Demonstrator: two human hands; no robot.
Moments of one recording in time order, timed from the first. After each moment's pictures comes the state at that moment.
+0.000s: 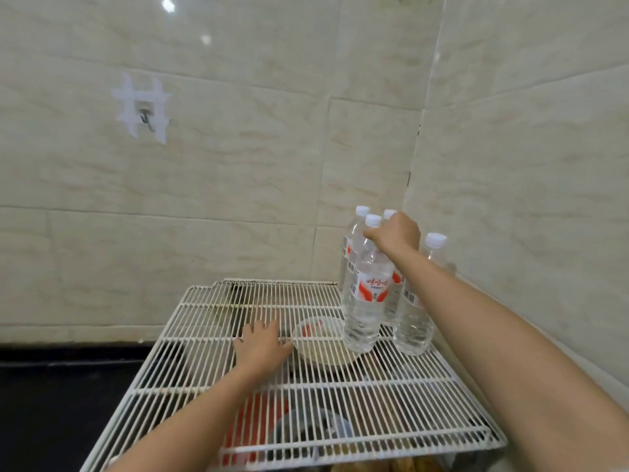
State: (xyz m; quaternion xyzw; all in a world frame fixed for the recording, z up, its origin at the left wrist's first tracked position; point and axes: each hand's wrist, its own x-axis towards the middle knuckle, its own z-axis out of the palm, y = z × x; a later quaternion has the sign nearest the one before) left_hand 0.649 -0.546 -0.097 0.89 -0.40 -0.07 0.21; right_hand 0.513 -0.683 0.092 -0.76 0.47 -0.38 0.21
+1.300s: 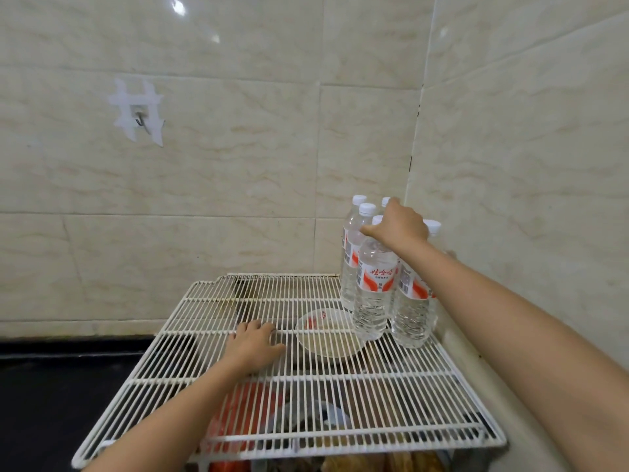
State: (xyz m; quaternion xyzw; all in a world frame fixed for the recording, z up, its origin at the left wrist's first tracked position) left_hand 0.639 -0.535 -0.085 0.89 -0.42 -0.09 0.13; right_hand 0.492 -0.712 0.086 -0.84 0.45 -0.30 0.10
